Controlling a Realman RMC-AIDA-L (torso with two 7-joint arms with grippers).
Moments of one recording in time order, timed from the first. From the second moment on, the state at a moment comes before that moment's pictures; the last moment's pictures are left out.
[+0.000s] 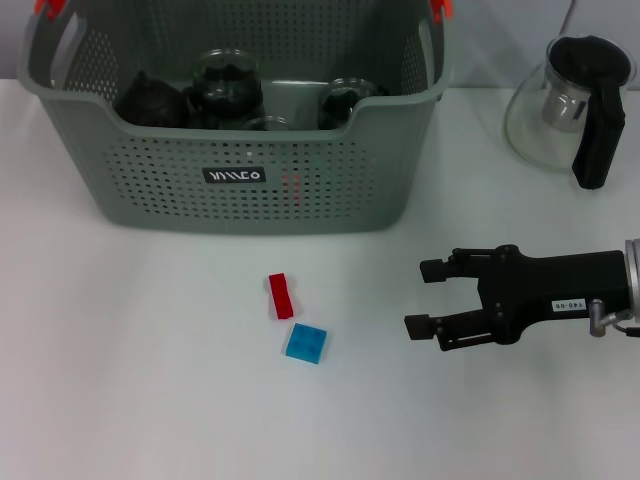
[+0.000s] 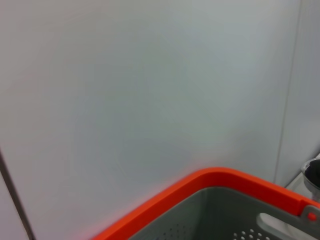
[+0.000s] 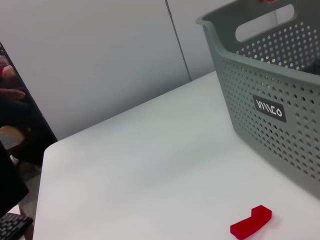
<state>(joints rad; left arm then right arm) -0.91 -2.03 0.84 1.13 2.43 1.20 -2.20 0.56 2.05 -1.01 -0.68 -1.92 -1.54 1.54</state>
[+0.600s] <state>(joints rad) -0.67 -2.10 0.88 1.48 2.20 1.89 -1.90 0.55 2.05 -1.01 -0.67 -1.92 -1.53 1.53</state>
